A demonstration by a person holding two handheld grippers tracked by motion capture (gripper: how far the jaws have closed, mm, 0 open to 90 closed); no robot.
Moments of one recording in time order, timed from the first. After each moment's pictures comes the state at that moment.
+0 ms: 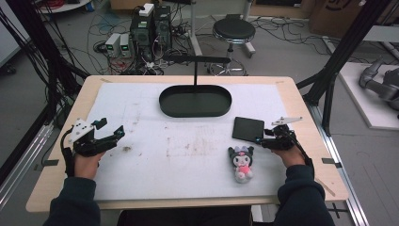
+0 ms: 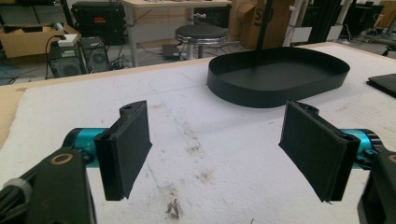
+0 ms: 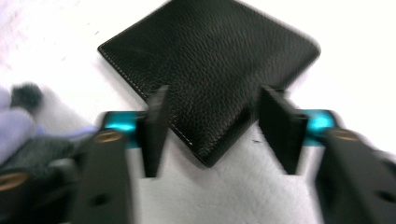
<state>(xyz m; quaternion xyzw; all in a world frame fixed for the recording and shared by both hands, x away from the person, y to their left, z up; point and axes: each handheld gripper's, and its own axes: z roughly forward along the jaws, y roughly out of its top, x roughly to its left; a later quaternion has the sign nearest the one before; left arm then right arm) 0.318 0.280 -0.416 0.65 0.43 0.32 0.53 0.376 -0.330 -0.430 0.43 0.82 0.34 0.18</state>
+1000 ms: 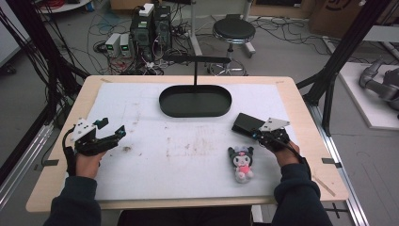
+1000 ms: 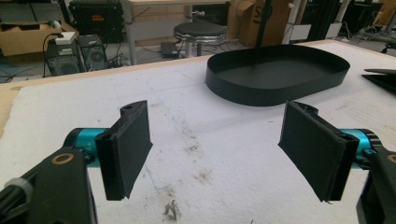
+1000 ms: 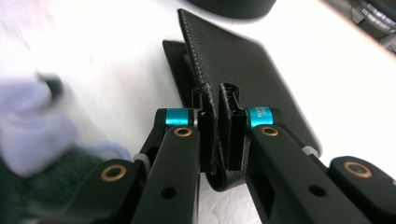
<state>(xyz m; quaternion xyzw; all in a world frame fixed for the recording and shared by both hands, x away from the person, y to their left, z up) 0.321 0.278 -0.417 0.66 0.43 0.31 0.53 0.366 -0.299 -0.416 0.30 0.86 0.32 0.27</state>
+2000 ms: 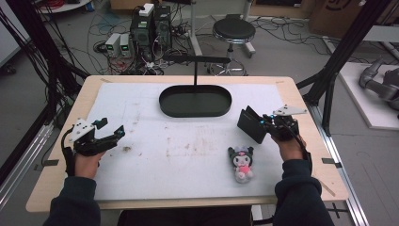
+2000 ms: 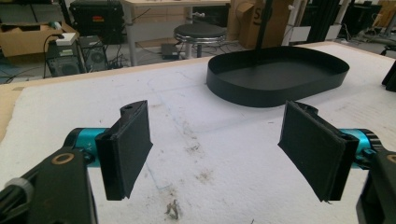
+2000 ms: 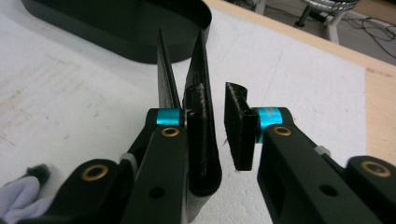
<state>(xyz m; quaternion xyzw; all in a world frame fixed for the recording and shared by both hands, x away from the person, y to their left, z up) 0.320 0.280 -0.417 0.65 0.43 0.31 0.54 0.371 -0.309 -0.377 0.43 0.78 0.36 0.28</state>
